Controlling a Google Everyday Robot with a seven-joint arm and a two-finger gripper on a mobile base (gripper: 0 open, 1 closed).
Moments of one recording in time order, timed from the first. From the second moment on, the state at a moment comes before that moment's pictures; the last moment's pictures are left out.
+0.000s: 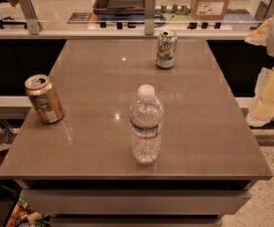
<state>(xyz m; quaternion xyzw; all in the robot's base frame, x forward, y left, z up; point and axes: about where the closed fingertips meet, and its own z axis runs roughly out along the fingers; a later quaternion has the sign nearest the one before) 0.438 -0.213 0.990 -0.60 0.78 -0.05 0.18</state>
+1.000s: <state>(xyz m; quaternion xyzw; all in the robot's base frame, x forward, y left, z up) 0.470 -0.218 0.993 -0.58 0.78 -0.04 0.24</state>
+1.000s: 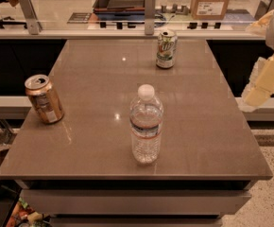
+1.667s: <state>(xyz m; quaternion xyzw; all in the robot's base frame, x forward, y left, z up) 0.538 -0.216 0.950 -0.48 0.79 0.05 0.38</state>
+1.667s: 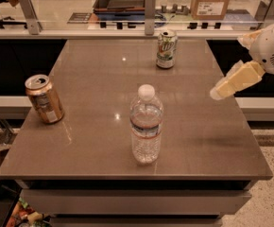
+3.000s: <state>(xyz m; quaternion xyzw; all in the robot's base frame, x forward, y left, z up) 0.659 -0.211 0.950 -0.37 0.73 0.09 0.56</state>
